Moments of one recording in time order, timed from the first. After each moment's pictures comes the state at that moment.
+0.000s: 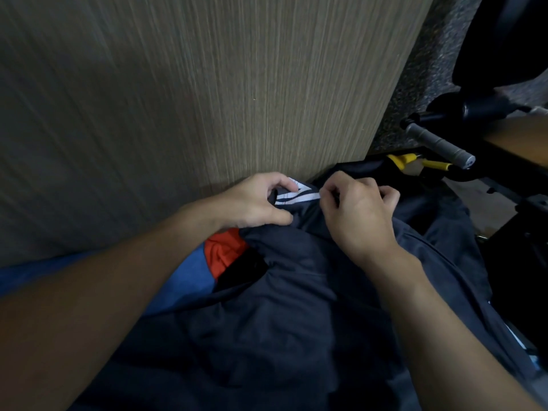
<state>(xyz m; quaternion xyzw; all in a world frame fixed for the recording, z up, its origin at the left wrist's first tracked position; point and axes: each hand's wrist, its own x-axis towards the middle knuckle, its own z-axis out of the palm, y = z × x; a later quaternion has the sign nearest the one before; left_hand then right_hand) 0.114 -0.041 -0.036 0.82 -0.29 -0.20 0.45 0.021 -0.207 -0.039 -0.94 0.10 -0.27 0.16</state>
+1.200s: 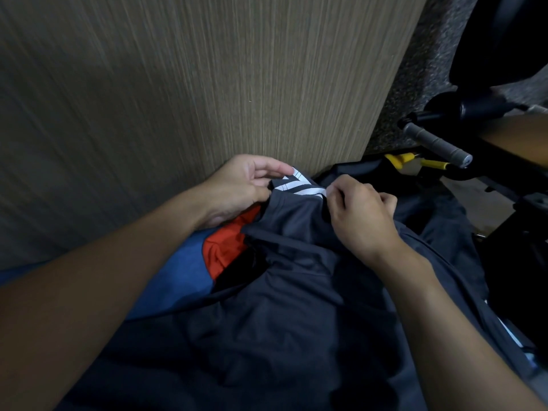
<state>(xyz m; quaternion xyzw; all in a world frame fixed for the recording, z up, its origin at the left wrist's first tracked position) 0.116 -0.037 -0.023 0.72 -0.25 -0.19 0.62 0.019 -0.218 -0.038 -0.94 0.10 -0.23 0.23</state>
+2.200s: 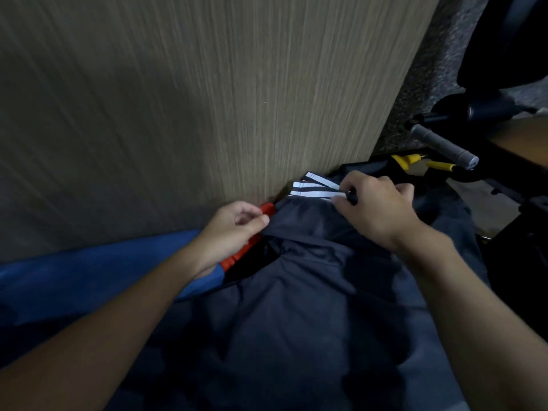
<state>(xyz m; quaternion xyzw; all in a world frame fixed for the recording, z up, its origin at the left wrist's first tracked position) 0.073 0.002 -0.077 0.80 -0.09 -0.13 0.58 0.022 -0.234 -0.025 -0.98 0.10 -0.16 0.11</state>
